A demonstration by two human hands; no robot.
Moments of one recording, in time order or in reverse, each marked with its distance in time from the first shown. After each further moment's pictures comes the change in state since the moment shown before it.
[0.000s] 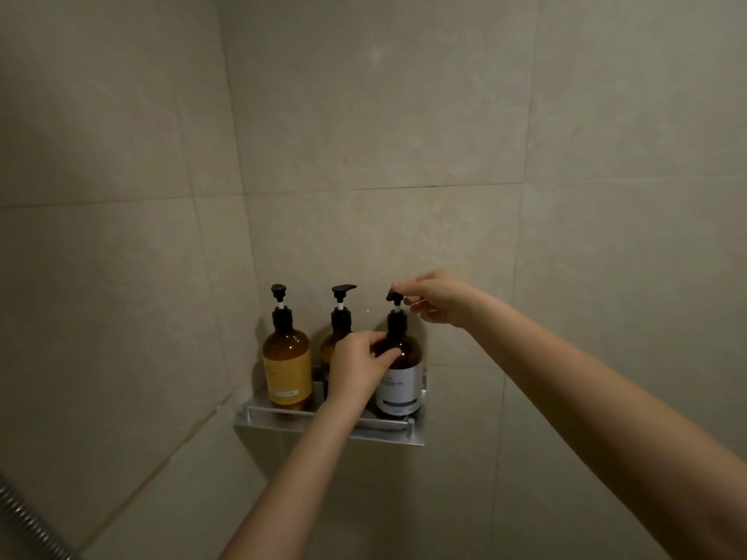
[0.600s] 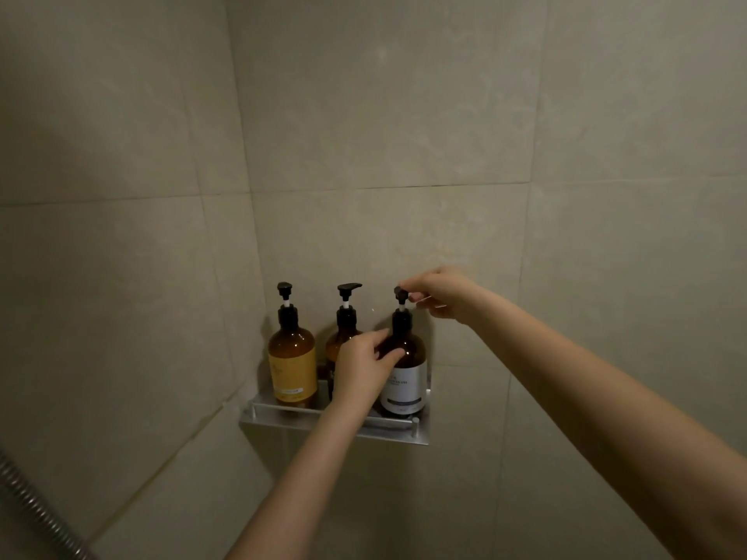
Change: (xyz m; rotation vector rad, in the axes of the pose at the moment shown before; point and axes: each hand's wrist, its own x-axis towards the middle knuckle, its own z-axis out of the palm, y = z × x) left_hand -0.005 -0.004 0.001 -0.024 0.008 0.007; right_hand 0.003 -0.004 0.001 -0.056 0.076 0.006
